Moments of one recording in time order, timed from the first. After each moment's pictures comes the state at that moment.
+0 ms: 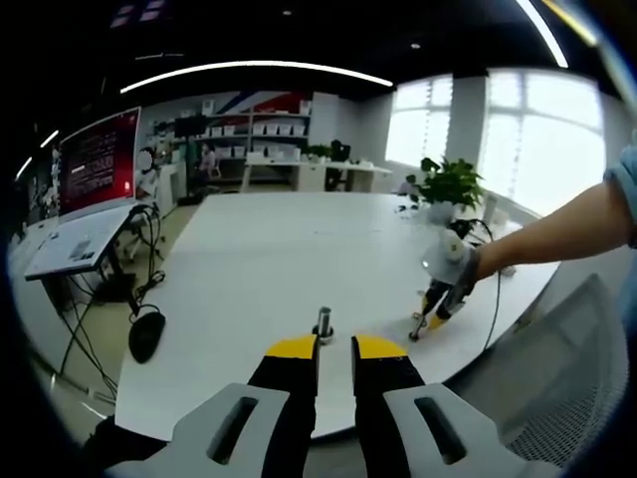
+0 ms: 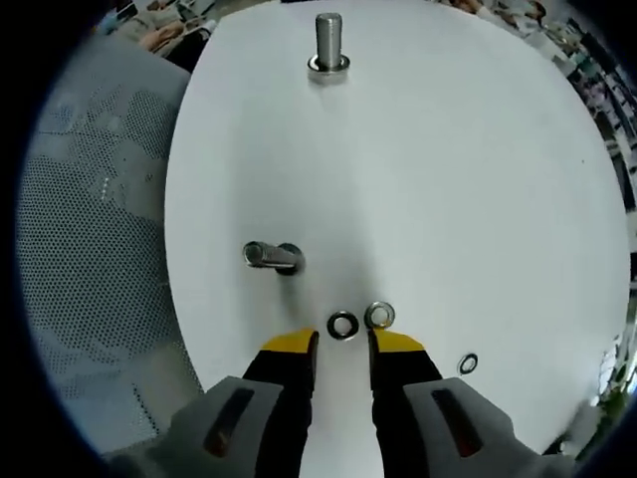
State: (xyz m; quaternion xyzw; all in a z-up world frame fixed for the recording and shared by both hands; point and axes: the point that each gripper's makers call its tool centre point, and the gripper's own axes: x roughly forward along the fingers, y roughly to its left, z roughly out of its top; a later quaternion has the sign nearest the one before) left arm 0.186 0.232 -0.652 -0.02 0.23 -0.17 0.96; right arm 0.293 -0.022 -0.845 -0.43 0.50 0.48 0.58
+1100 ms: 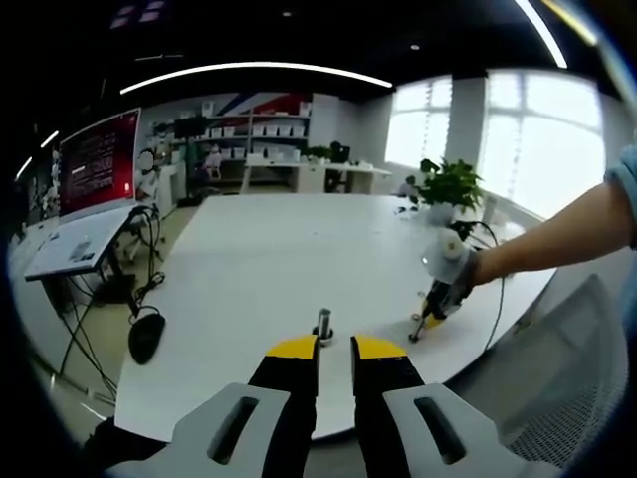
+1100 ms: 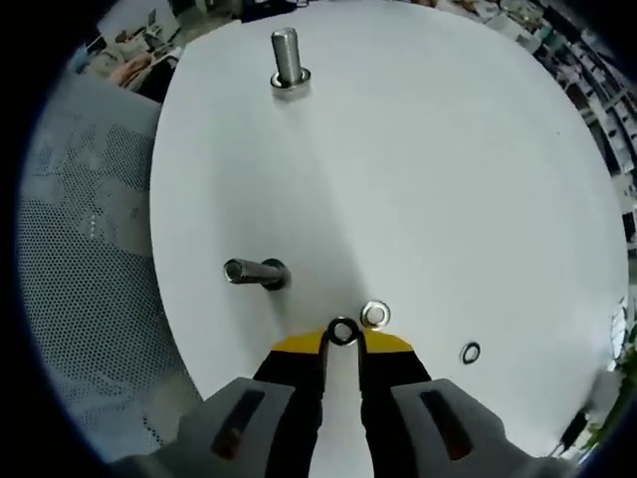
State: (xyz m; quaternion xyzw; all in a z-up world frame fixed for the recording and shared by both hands) left arm 0.187 0.232 -0.650 -0.02 0.22 -0.17 0.96; right arm 0.298 -0.019 -0.844 -0.39 0.51 0.44 0.63
